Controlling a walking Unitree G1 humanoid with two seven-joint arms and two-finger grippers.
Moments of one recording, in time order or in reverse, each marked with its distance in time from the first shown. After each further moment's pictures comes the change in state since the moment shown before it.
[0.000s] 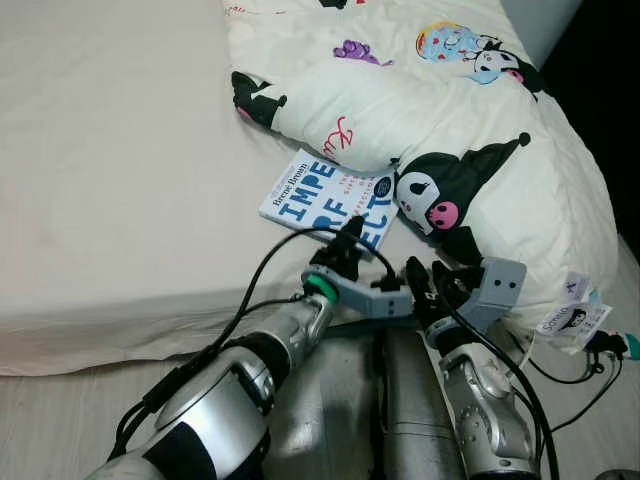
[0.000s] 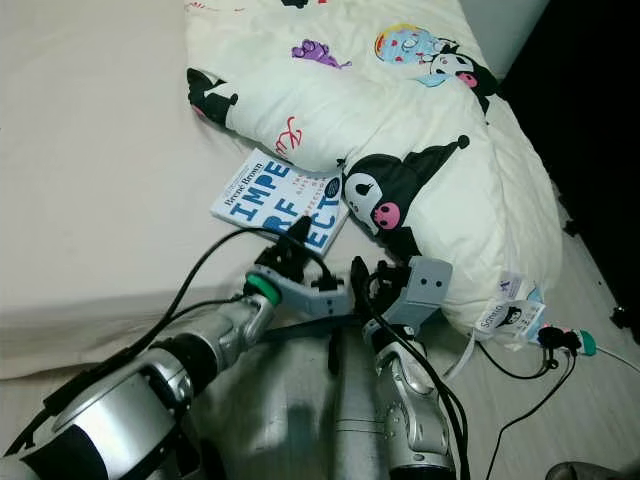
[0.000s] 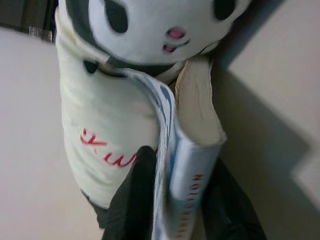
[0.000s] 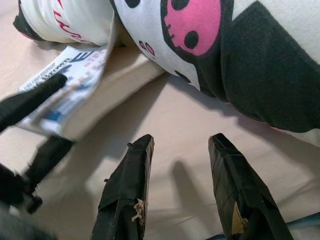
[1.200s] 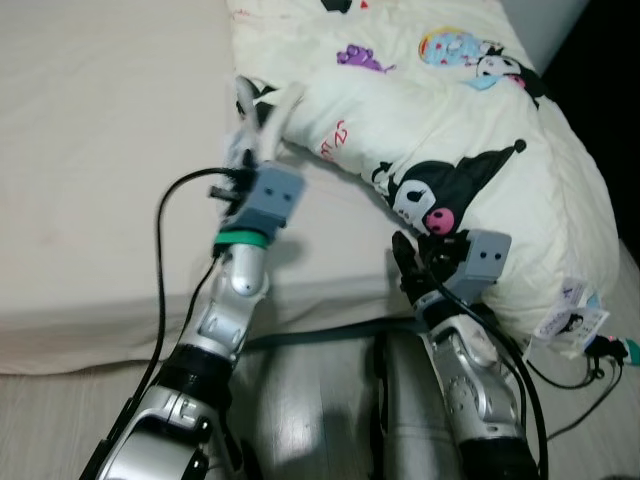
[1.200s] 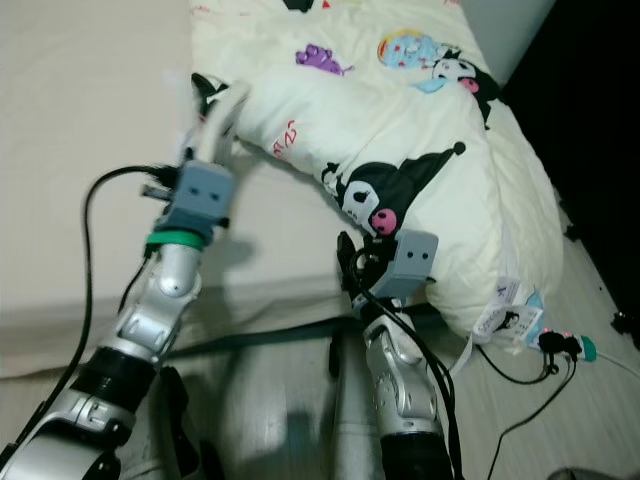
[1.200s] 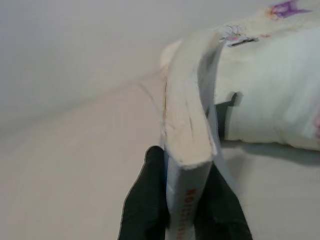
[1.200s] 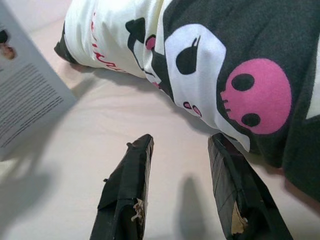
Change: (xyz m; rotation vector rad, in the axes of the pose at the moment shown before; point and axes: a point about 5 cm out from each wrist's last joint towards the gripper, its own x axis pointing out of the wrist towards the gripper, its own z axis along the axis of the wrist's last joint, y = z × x) left arm -0.031 0.107 -0.088 -0.861 0.395 0.532; right arm 0.026 0.016 0.014 -0.021 -0.052 0.095
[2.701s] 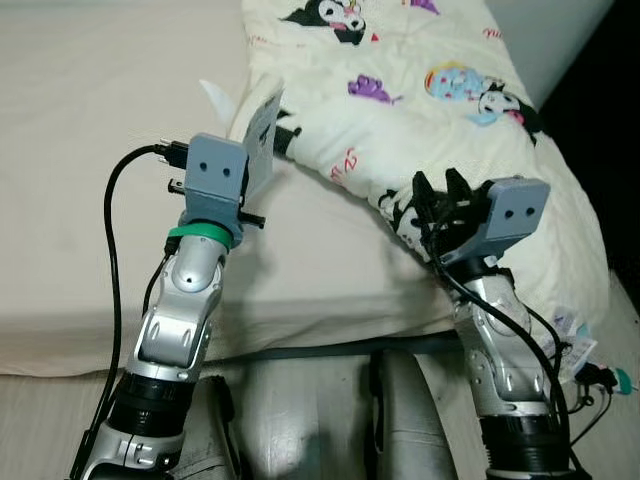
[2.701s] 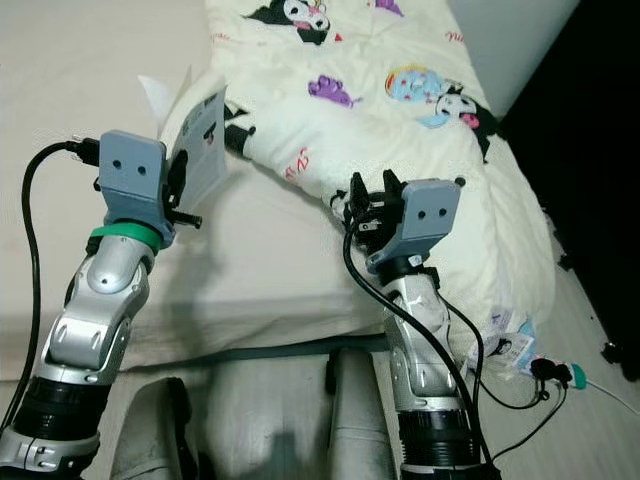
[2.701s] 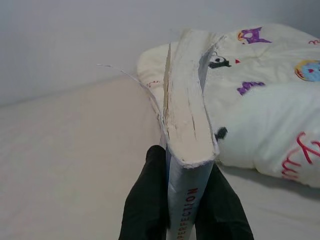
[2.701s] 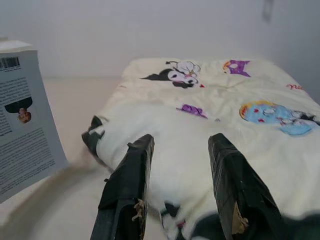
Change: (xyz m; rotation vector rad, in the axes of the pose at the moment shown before) left arm -0.011 0.026 0.025 -0.116 0.058 -0.210; right arm 0.014 0.015 0.070 -0.267 -0.262 0.066
